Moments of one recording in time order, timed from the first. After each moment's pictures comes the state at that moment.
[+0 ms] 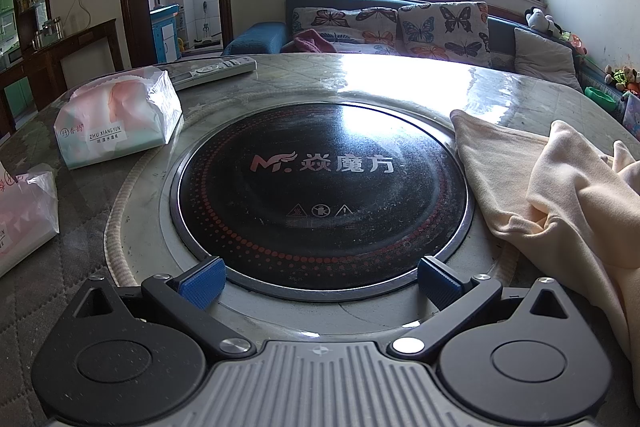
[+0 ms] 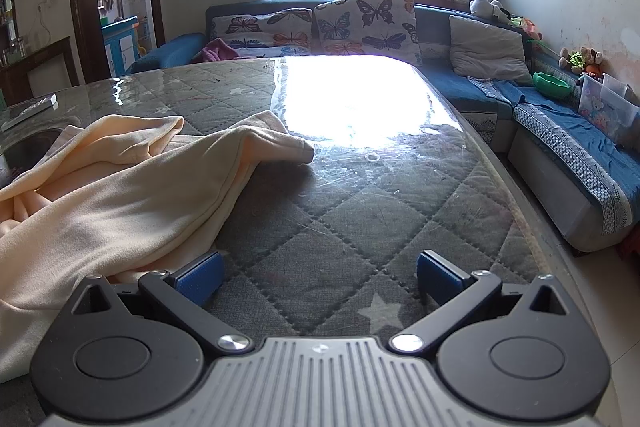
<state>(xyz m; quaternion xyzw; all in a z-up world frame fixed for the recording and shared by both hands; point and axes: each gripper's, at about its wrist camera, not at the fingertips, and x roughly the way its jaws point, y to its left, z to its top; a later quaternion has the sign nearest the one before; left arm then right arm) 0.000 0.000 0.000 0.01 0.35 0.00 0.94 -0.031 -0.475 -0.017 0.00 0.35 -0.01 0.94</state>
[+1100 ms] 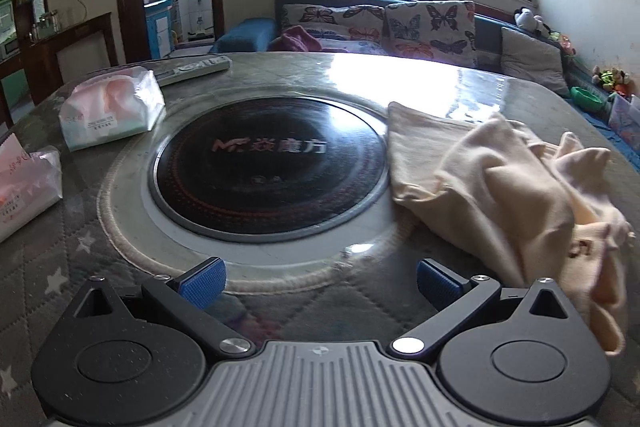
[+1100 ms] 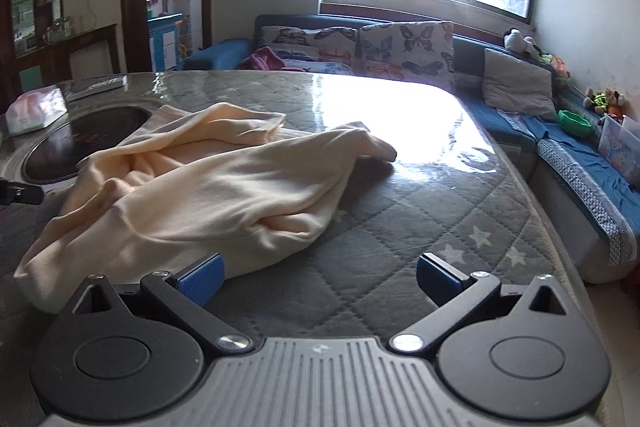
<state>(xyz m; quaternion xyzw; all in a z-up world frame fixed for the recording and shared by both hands) -0.053 -0.050 0.026 -0.01 0.36 -0.02 0.93 -0.115 -0.406 0.015 -0.04 0.32 0.04 0.95</state>
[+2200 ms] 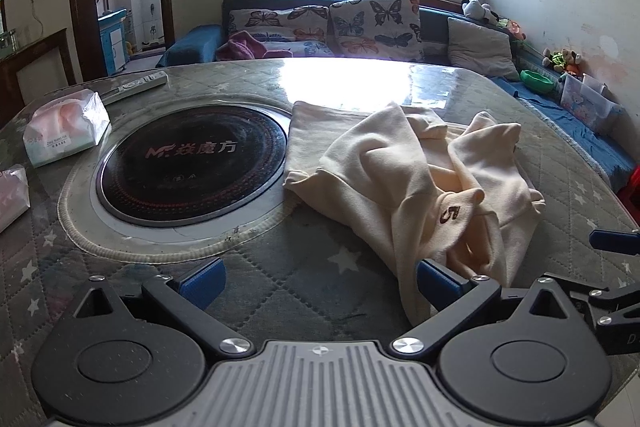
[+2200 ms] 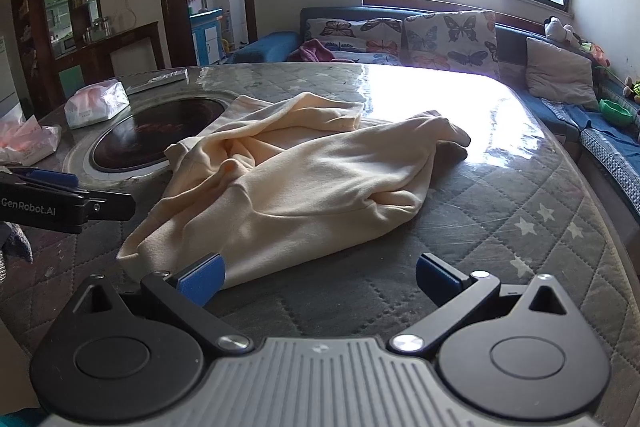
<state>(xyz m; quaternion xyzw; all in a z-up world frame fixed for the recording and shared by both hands) -0.094 -0.101 0.048 0.01 0.36 -0.08 0.93 -0.147 -0.362 0.023 -0.01 0.34 0.11 0.94</state>
